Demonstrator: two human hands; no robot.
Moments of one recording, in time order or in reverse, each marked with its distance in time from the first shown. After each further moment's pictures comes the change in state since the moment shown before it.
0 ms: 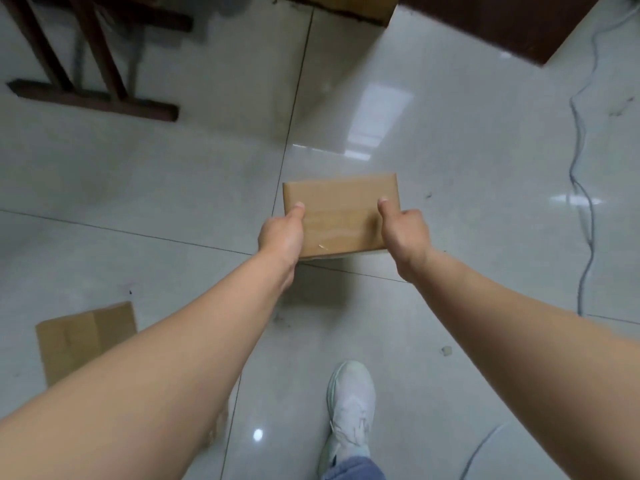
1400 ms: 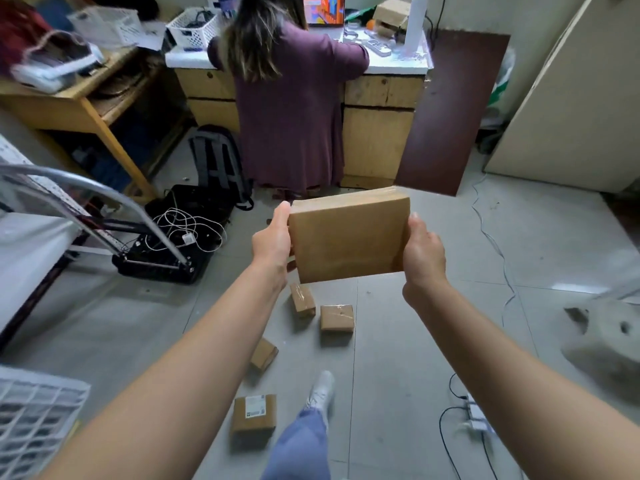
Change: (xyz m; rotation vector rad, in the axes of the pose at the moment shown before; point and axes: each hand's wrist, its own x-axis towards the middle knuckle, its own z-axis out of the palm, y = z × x) left_hand -0.719 -0.056 -0.557 -0.315 -0.048 0.437; right_hand -0.895 0.010 -0.113 0.631 0.098 -0.391
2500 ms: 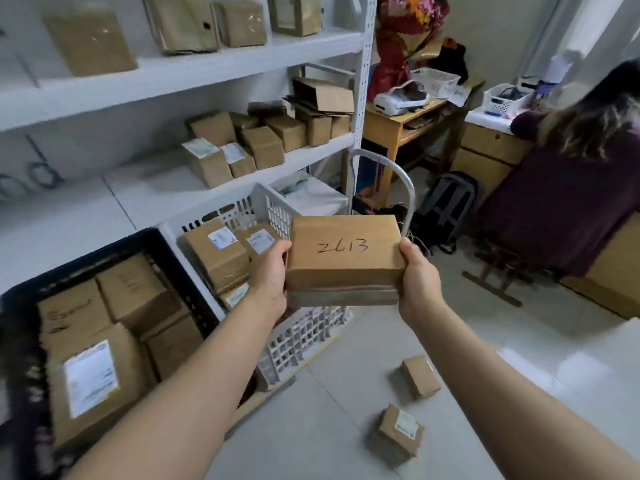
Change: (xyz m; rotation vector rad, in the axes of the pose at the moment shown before) left_hand -0.156 -0.032 -0.593 -0.519 0.472 0.159; right_hand -0.449 0.092 0.344 -0.021 -0.774 0.096
